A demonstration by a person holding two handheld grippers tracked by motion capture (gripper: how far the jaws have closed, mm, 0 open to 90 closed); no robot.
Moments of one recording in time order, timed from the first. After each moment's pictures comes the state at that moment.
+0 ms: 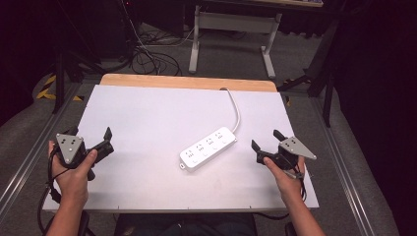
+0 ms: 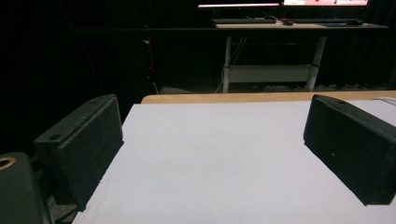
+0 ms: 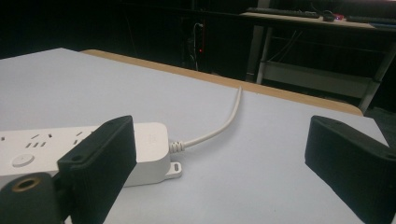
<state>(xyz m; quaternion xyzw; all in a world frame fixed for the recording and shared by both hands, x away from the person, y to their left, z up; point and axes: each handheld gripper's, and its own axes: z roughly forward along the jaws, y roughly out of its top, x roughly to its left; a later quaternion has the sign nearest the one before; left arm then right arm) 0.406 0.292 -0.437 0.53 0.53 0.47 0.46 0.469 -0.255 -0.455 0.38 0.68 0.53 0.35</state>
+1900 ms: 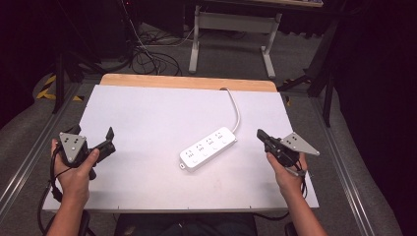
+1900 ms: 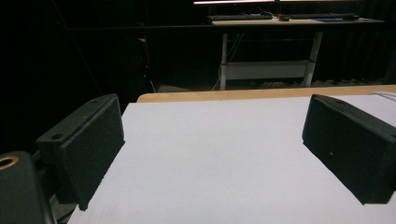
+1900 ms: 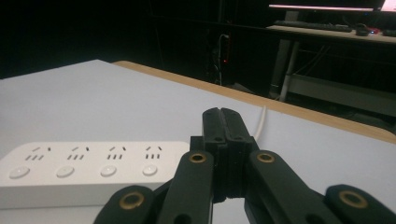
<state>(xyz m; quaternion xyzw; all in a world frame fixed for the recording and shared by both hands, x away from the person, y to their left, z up) 0.410 0.289 -0.438 0.54 0.53 0.47 0.46 0.471 -0.252 -0.438 0.33 0.69 0.56 0.32</state>
